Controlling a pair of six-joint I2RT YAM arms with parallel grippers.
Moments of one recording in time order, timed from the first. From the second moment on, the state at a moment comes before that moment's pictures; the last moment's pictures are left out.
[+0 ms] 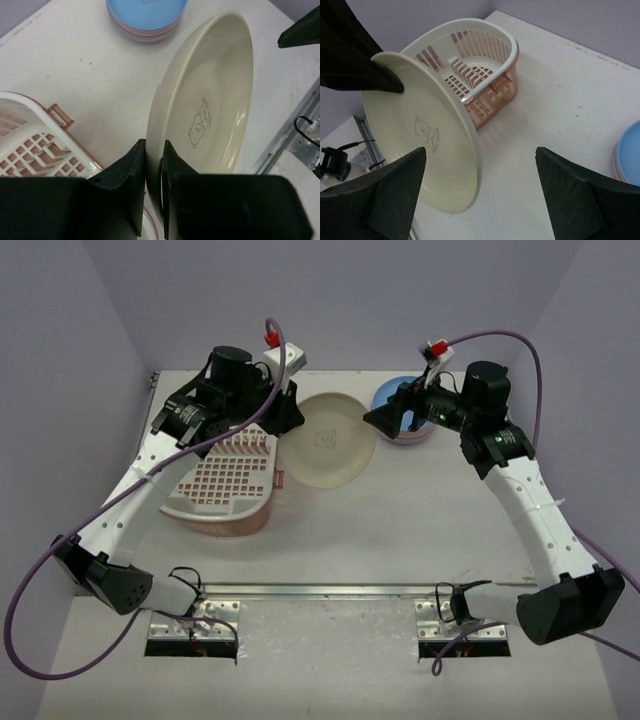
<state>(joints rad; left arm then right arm) -0.47 1.39 1.65 -0.76 0.33 0.05 0.23 1.25 1.26 -0.23 -0.67 0.14</state>
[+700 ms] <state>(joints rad) -0.34 1.41 1.65 -0.72 0.39 -0.09 0.32 1.38 1.29 -0.35 -0.43 -0.06</state>
